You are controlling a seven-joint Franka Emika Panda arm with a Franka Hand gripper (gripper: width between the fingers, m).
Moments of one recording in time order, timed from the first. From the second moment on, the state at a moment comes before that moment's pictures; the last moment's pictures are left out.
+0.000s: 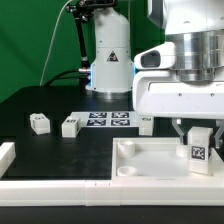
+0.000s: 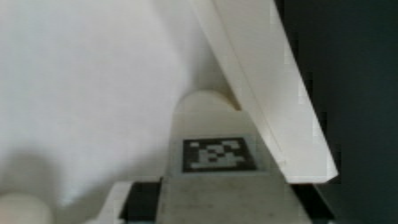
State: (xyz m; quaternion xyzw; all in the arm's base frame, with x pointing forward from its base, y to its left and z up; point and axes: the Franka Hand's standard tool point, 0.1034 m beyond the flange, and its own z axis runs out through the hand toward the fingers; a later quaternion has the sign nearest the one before) arm 0.631 0.120 0.070 -0.95 0.31 -0.03 0.05
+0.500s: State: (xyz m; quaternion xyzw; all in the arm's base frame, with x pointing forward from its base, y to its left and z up) arm 0.632 0.119 0.070 -0.84 0.54 -0.02 0.07
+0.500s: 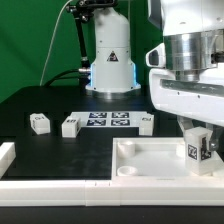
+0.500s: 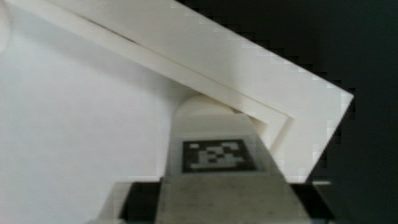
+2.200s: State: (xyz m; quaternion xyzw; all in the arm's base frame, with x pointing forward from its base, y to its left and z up) arm 0.632 0.120 0.069 -1.00 -0.04 -0.05 0.02
